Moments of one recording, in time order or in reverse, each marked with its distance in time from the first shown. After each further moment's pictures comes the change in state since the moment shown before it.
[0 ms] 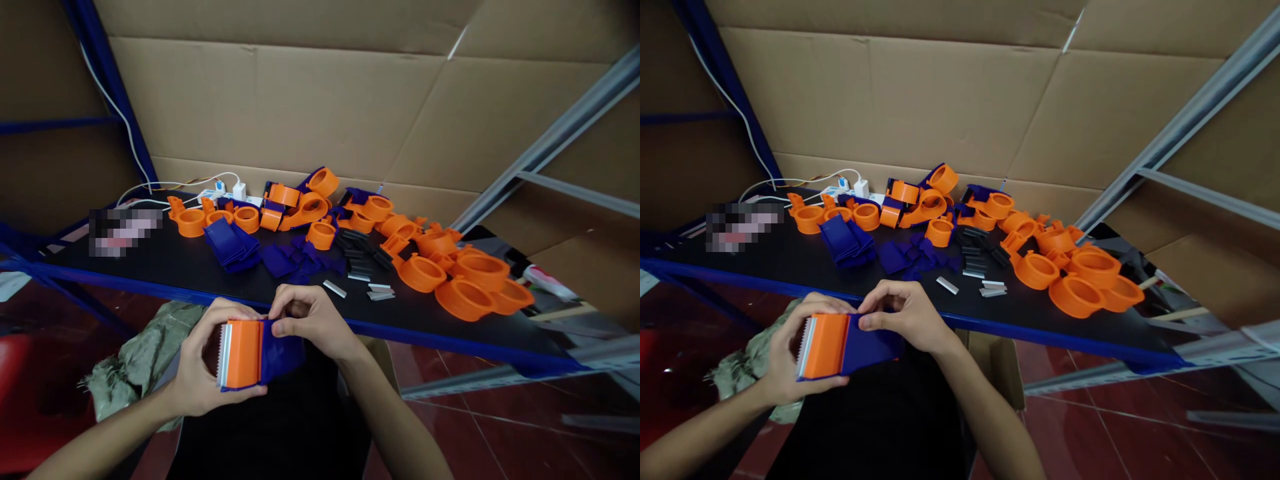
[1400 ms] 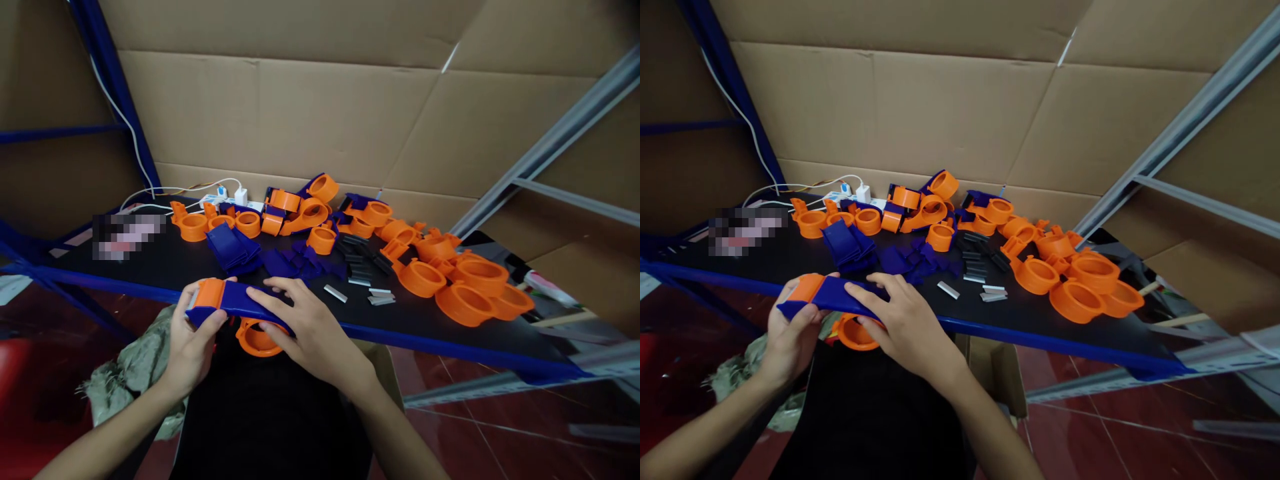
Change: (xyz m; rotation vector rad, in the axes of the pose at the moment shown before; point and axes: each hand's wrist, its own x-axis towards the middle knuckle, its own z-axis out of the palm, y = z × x) left_hand 0.007 -0.024 0.006 -0.475 0.569 -0.417; right_hand -0.011 -0.019 0.010 -1.208 -0.039 -0.296
